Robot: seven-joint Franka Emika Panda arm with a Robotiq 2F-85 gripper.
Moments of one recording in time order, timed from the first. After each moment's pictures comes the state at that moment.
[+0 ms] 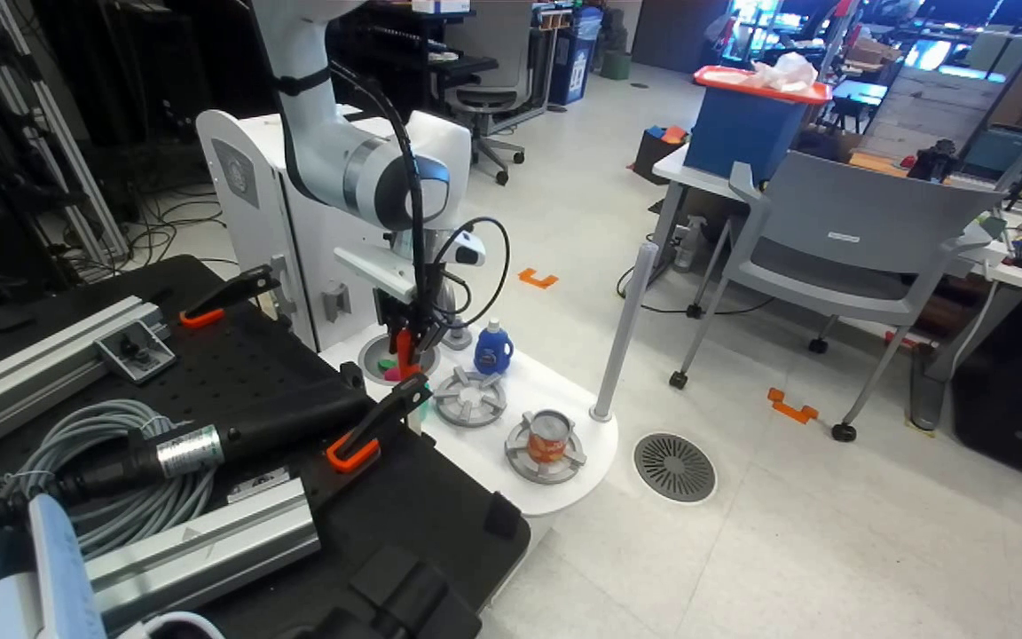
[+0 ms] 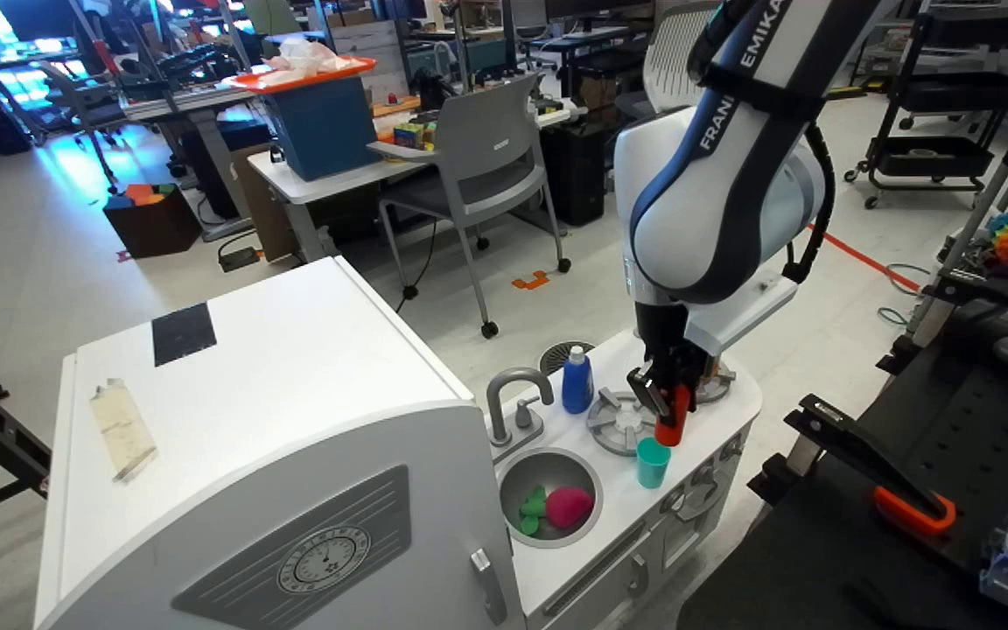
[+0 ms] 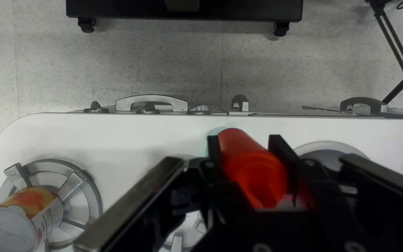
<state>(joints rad) 0.11 0.98 0.04 -1.91 -0.04 2.66 0.08</state>
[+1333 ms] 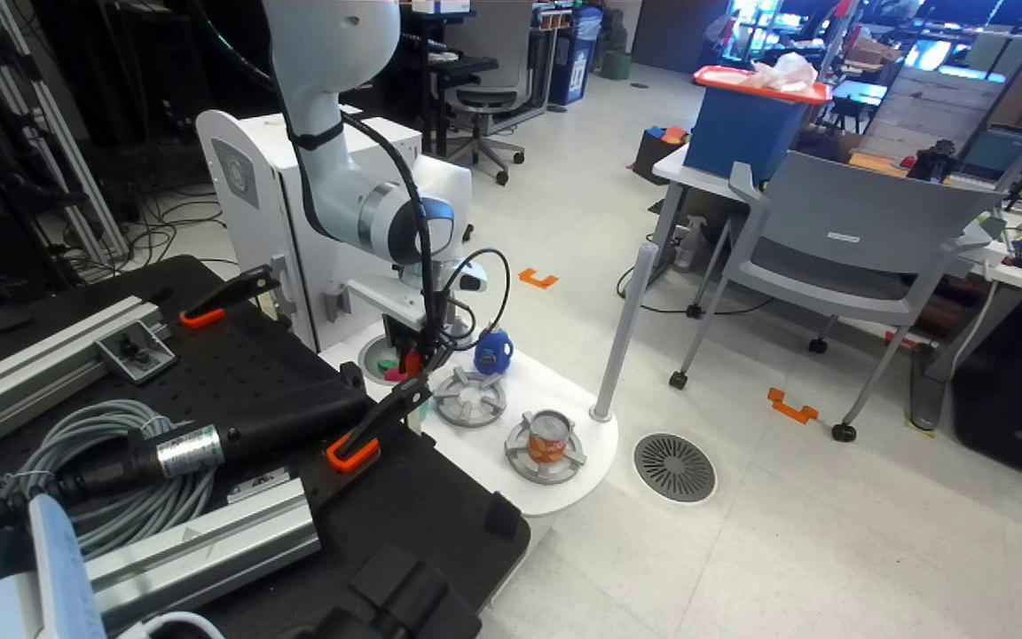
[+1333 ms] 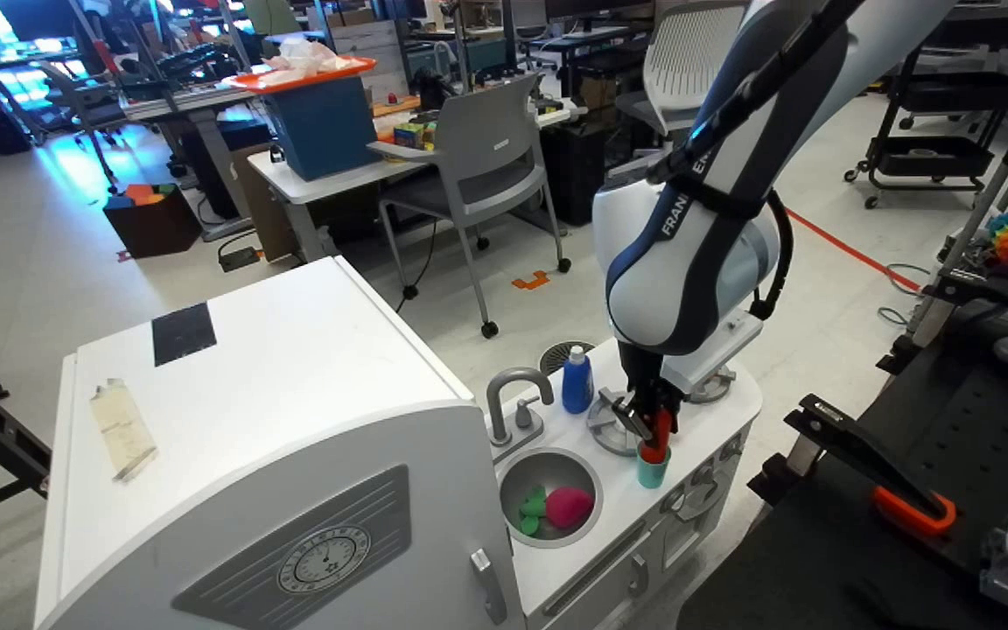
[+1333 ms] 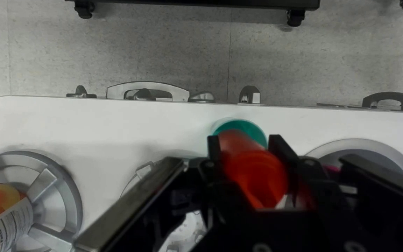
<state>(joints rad) 0.15 1.16 0.01 -1.71 -0.04 2.65 0.08</state>
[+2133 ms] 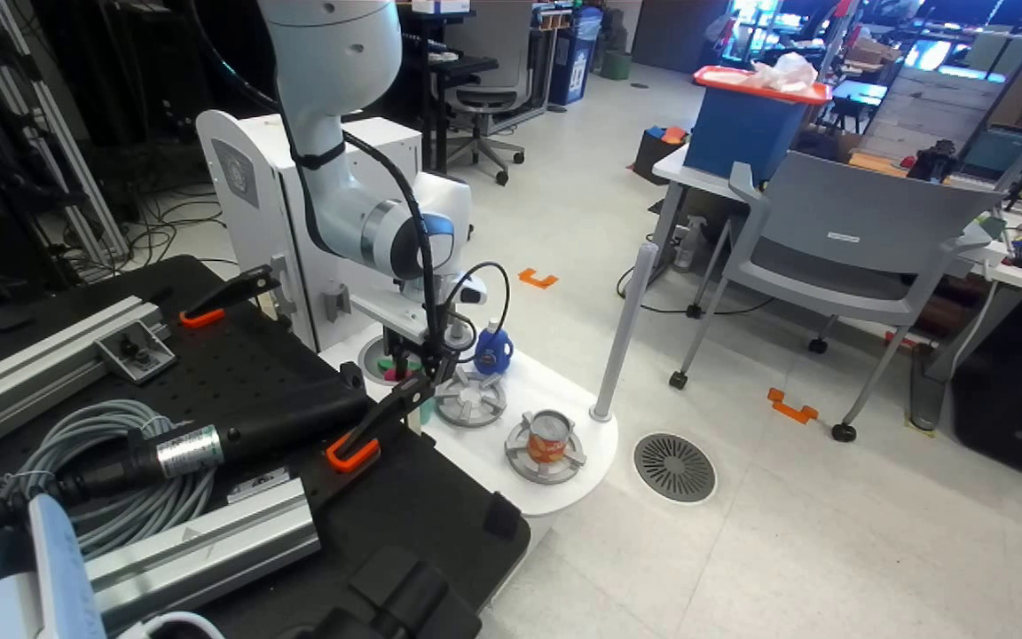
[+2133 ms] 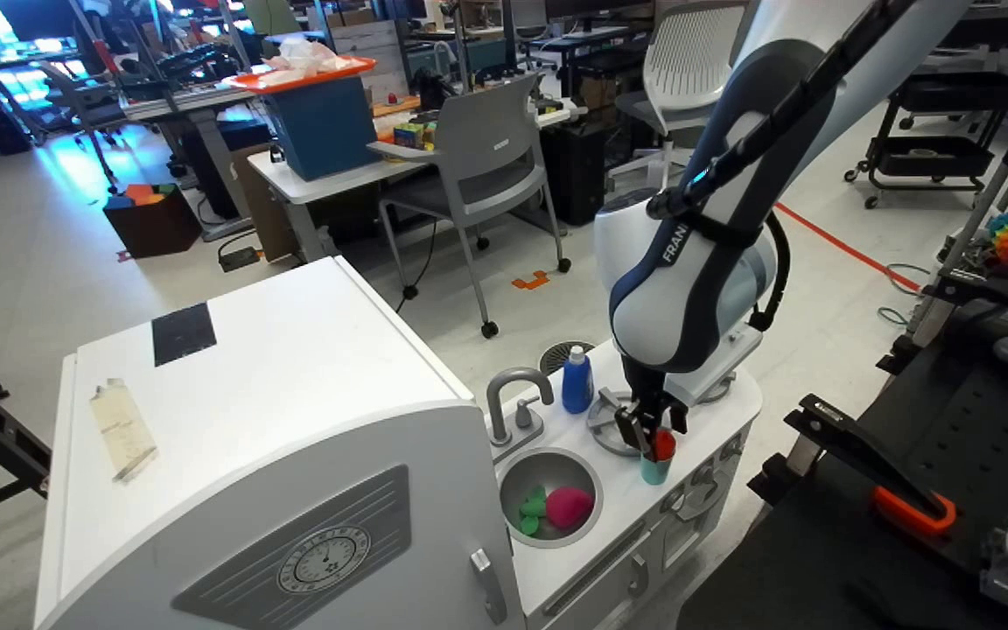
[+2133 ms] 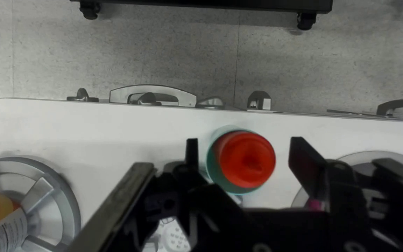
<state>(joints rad) 0.15 1.22 0.00 -1.67 -0.05 2.65 0.08</state>
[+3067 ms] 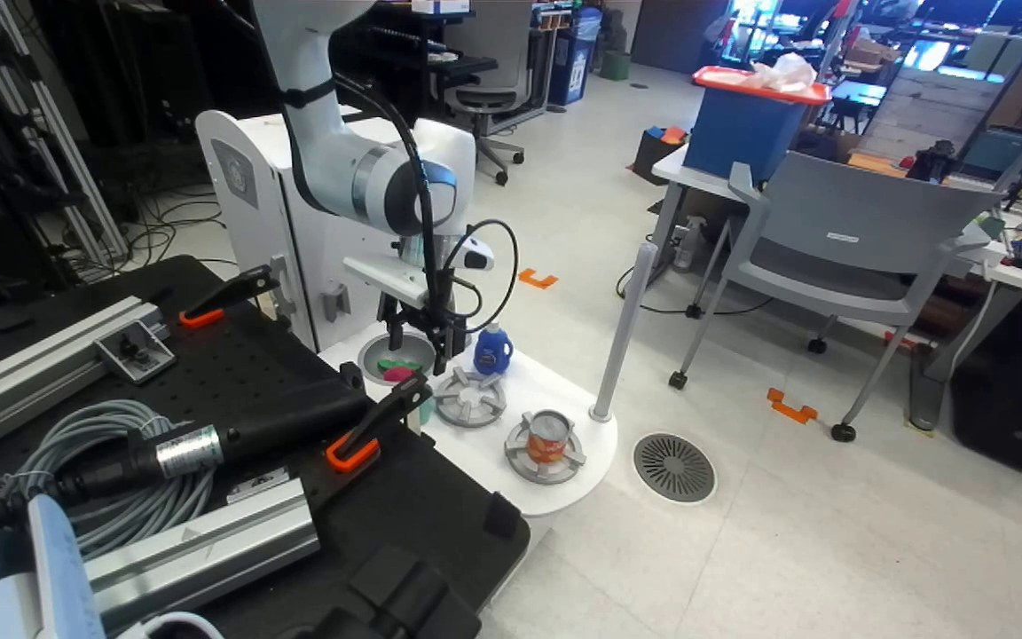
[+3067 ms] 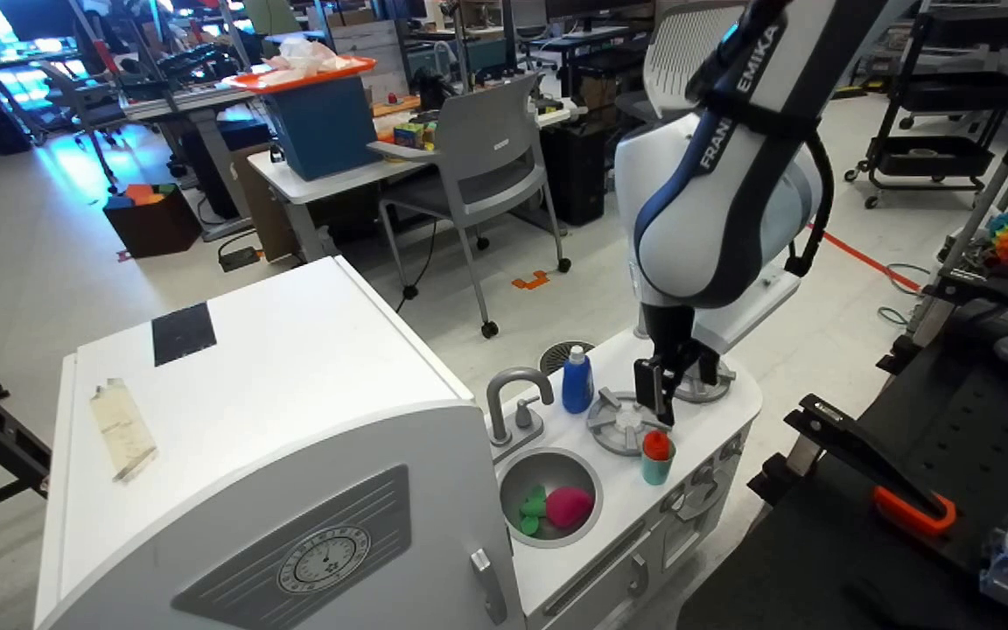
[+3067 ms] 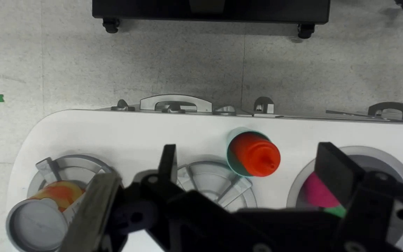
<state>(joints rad) 0.15 0.99 -0.03 -1.90 -0.05 2.65 0.08</state>
